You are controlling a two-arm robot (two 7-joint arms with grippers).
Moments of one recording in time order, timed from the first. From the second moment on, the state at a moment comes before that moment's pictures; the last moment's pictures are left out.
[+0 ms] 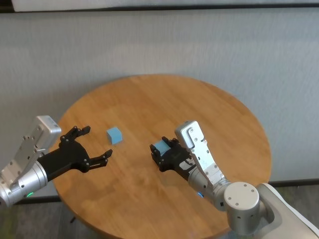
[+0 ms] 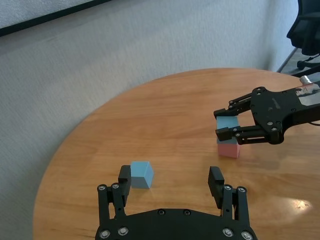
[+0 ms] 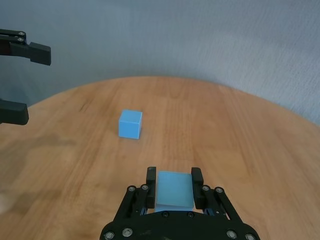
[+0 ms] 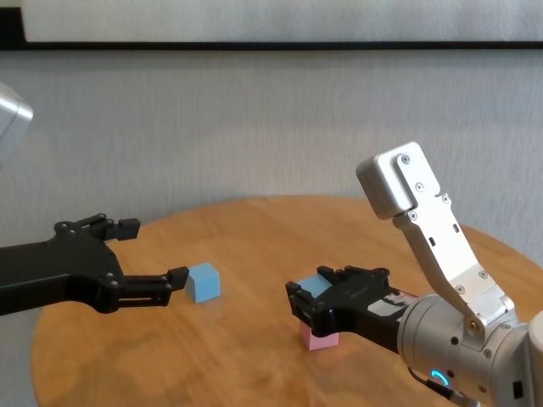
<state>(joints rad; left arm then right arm) -0.23 0.53 0.38 -1.37 -0.25 -0.13 -0.52 0.29 0.09 -0.40 -1.15 -0.04 -0.01 0.25</state>
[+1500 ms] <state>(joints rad) -0.23 0.53 0.38 -1.37 -0.25 -0.13 -0.52 0.27 0.18 -0.20 -1.32 0.13 0.02 0.25</state>
